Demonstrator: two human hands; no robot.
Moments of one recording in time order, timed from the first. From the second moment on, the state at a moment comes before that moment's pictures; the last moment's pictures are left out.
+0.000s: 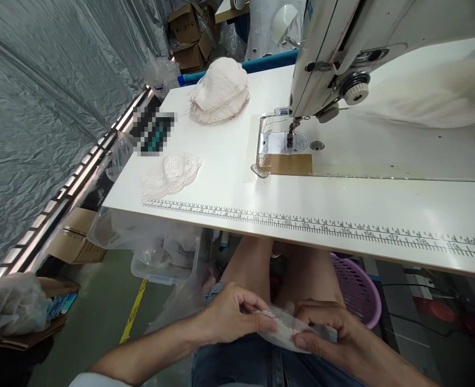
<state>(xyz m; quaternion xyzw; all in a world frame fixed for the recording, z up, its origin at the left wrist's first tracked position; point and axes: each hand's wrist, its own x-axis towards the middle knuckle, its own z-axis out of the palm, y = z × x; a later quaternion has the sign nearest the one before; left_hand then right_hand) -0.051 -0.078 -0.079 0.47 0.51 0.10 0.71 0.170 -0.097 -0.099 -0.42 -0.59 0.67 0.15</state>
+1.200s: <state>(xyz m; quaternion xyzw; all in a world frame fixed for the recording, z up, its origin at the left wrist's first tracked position) -0.047 -0.075 -0.077 0.48 0.49 0.09 0.72 0.167 -0.091 -0.097 -0.44 -0.56 0.69 0.15</state>
